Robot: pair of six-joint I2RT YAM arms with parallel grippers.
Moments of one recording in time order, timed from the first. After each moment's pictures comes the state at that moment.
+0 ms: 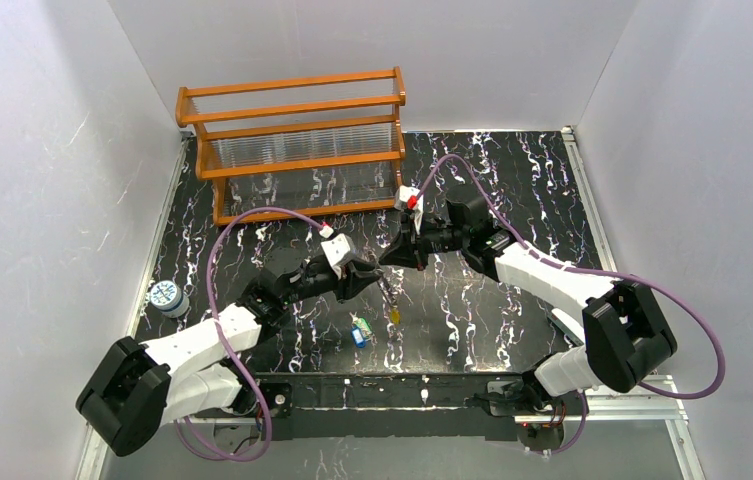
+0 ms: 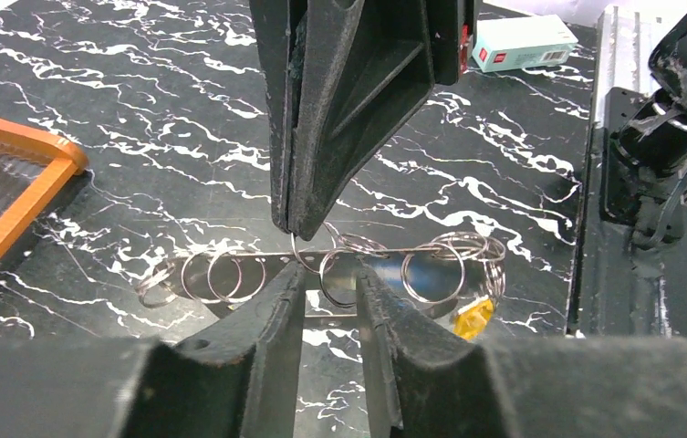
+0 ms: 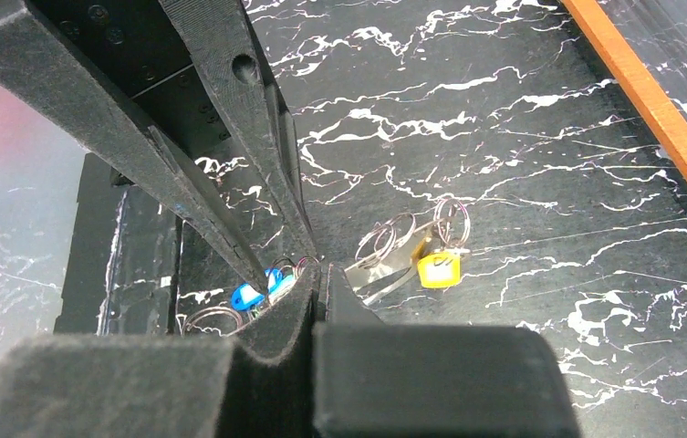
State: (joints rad) left arm -0.68 1.07 0.41 0.53 0.50 0.02; right arm 0.64 1.41 0.87 0.15 -0.90 -0.09
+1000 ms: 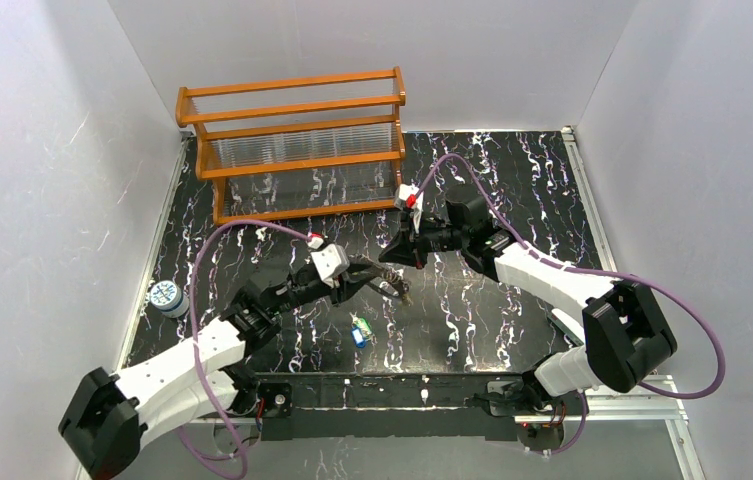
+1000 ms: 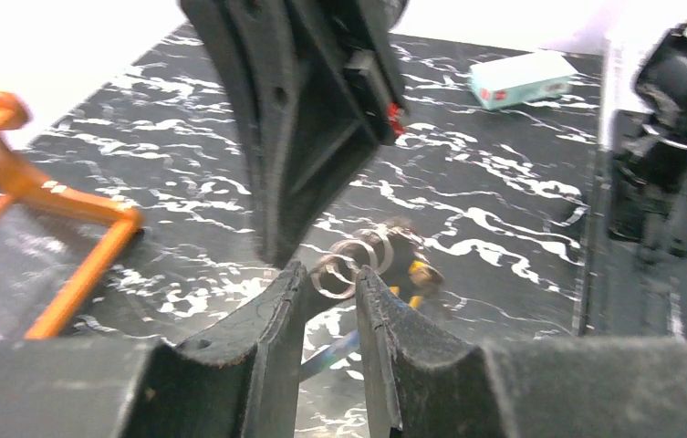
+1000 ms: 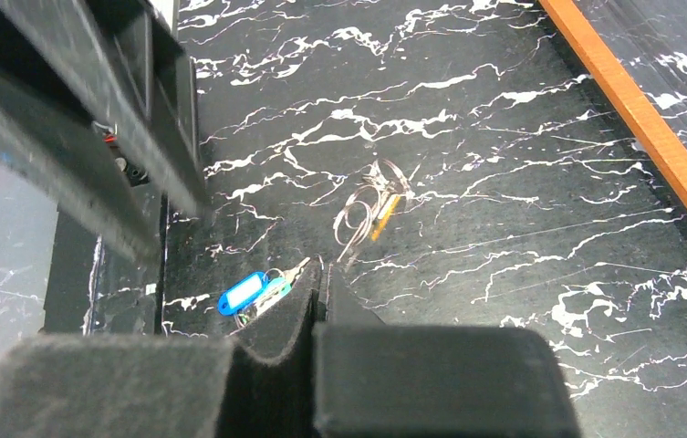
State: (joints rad) left arm -0.74 0.92 0.41 0.47 0.46 0.08; right arm 0.64 1.41 0.87 0.15 -0.85 -0.08
